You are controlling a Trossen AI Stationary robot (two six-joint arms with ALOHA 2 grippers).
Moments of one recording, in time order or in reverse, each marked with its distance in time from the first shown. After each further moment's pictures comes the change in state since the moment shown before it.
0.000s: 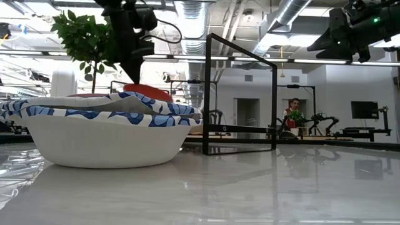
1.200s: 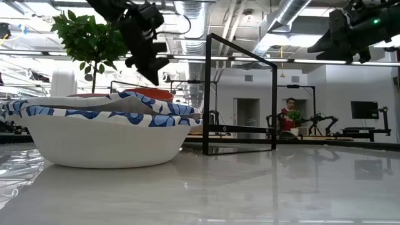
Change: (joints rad) left arm -0.100 0.002 -0.177 0.504 -0.179 0.120; right arm 0.000 0.000 0.000 -0.022 0.000 -0.002
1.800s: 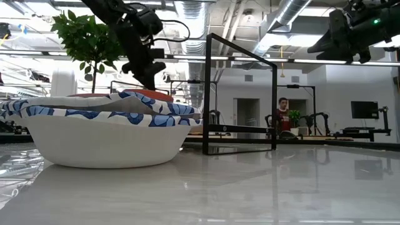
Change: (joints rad) left arm 0.005 -0.009 -0.042 -0.042 0.048 -0.033; right arm 0.000 0.000 0.000 -0.003 0.000 0.008
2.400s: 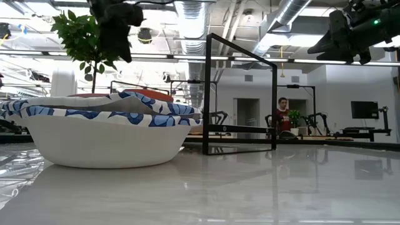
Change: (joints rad) left arm -0.269 -0.299 0.034 -0.492 0.232 -0.213; right arm 0.000 0.000 0.000 -0.011 0.000 0.018
